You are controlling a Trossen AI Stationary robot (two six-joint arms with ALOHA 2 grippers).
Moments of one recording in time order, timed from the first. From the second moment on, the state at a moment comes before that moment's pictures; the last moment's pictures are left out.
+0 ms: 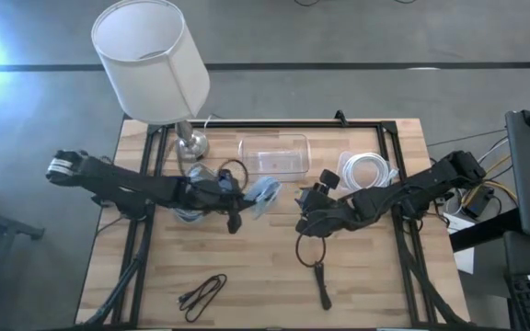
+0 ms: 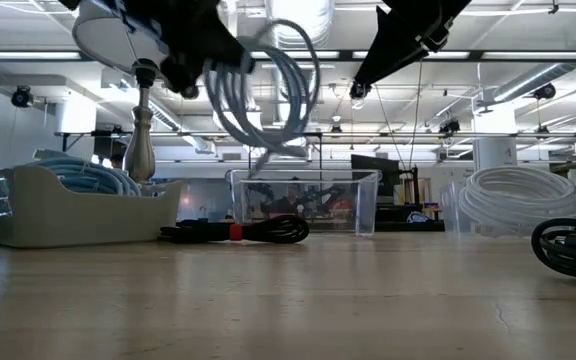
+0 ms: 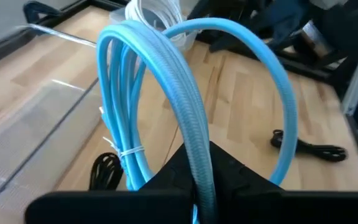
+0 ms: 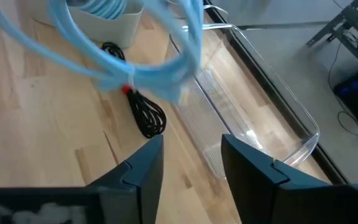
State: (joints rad) left arm -0.15 1.25 0.83 -0.02 -0.28 -0.39; right arm 0.33 1.51 1.16 -0.62 0.78 0.44
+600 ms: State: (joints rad) left arm -0.15 0.76 0.83 -0.66 -0.30 -0.62; right arm 0.33 1.51 1.16 -0.63 0.79 0.43
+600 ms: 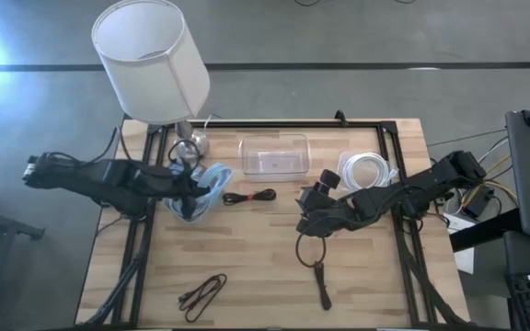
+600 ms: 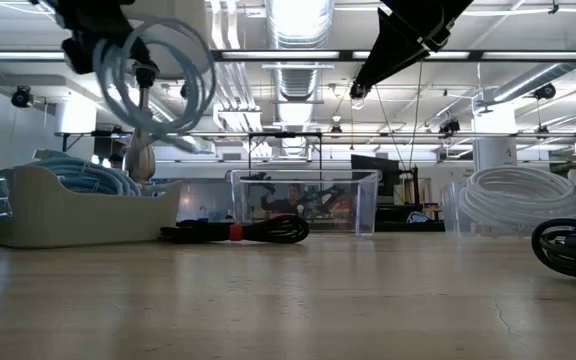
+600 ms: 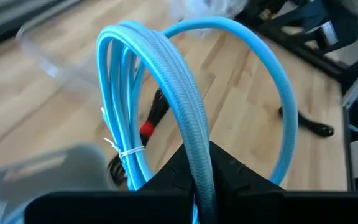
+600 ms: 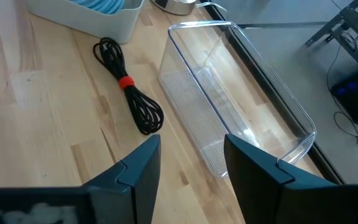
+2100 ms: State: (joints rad) left arm -0.15 0.65 0.63 -1.10 -0.29 -0.92; right arm 0.33 1.51 1.12 -0.62 0.78 0.43
